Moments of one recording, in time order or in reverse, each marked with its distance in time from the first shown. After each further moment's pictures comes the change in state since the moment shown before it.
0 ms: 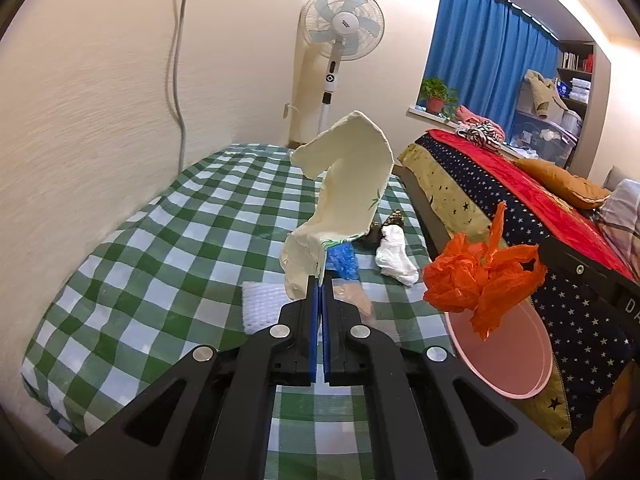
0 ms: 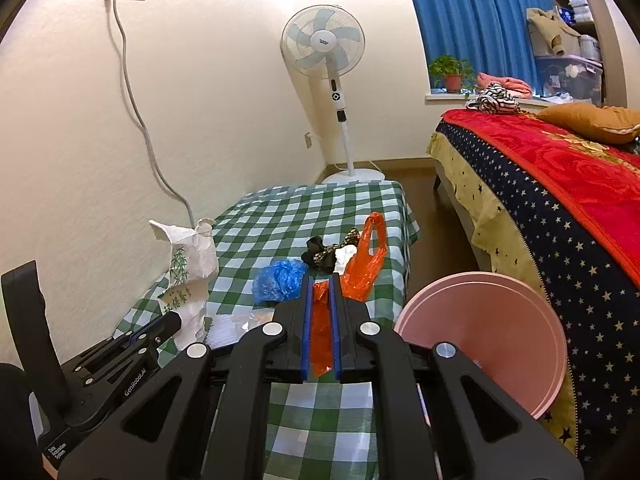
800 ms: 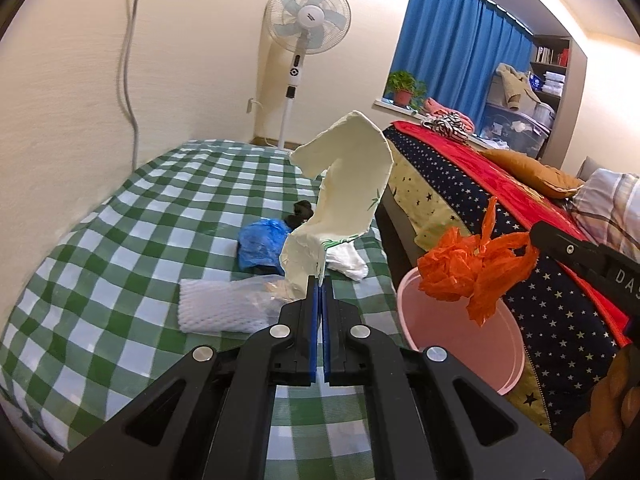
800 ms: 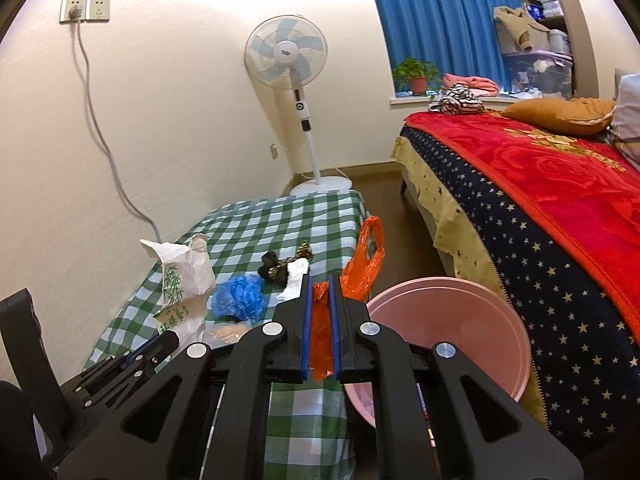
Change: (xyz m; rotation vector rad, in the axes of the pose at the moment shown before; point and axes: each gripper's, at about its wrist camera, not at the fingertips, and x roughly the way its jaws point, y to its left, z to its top) left arm 0.012 -0.040 -0.004 0.032 0.020 -0.114; right arm -0.017 -0.037 0.011 0.061 -0.029 -0.100
